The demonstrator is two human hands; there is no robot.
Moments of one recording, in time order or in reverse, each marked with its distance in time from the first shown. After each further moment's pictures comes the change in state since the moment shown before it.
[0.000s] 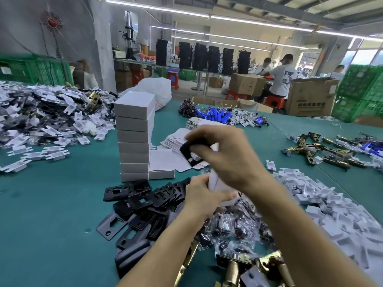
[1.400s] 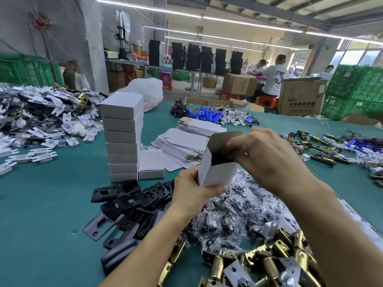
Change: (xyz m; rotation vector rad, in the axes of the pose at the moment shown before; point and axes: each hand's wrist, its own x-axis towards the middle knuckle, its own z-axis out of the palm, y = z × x) left_hand -0.006 0.008 0.000 0.032 -0.014 0.274; right_hand -0.035 0.019 -0.067 -0.666 -0.039 0.089
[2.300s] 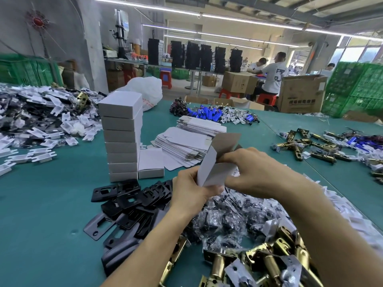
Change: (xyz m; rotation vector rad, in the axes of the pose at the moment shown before) left_hand -0.002 -0.002 -0.001 0.107 0.027 -0.016; right_hand 0.003 0.006 0.024 0.076 -0.377 0.002
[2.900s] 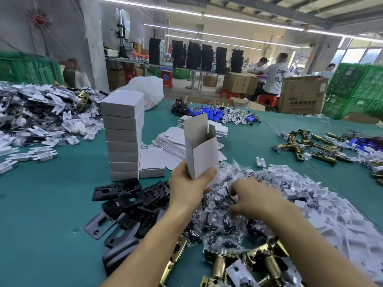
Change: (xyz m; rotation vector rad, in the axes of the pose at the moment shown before) left_hand 0.001 0.004 0.003 -0.272 0.191 -0.068; right_hand 0.003 0.019 0.059 -0.163 -0.218 0.345
